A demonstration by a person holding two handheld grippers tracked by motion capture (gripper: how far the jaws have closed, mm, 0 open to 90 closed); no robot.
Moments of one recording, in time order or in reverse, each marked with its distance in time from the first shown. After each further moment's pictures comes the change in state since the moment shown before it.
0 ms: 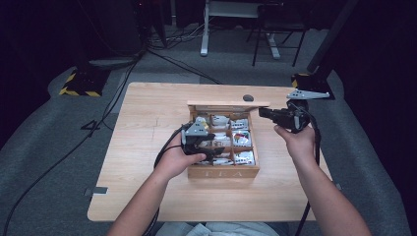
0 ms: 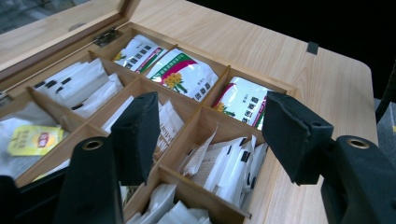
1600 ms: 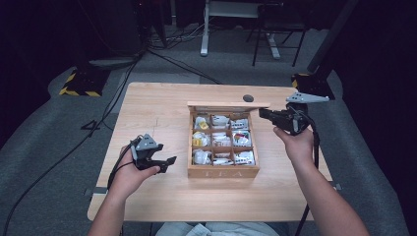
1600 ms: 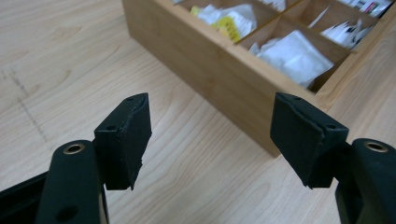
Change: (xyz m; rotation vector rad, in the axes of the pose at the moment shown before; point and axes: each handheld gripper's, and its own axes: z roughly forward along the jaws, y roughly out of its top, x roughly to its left) left arm 0.028 -0.084 -0.099 0.081 0.254 -0.139; right arm 0.004 -0.006 0.000 -0.028 -0.039 -0.030
